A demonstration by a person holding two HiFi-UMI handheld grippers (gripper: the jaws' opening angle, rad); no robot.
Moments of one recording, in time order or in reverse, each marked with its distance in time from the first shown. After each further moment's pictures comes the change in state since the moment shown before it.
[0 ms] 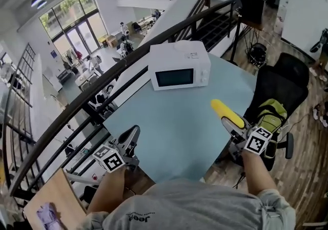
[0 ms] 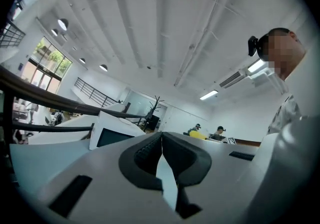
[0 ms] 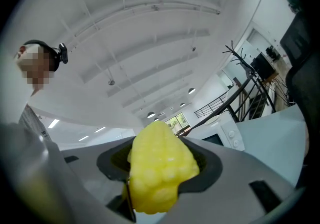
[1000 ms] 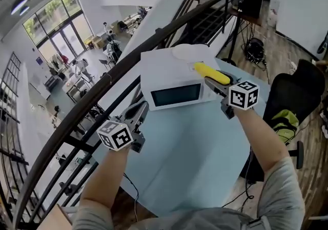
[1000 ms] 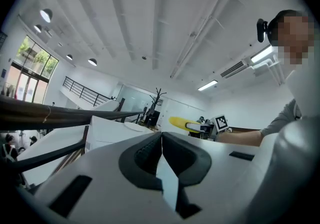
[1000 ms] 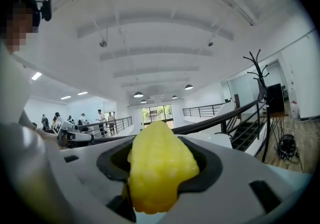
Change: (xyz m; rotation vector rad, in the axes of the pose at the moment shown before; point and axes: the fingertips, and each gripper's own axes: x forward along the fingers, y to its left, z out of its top) left arm 0.237 0.198 0.047 0.095 0.088 -0.072; right arm 0.295 -0.205 0.058 -0.347 0.184 -0.182
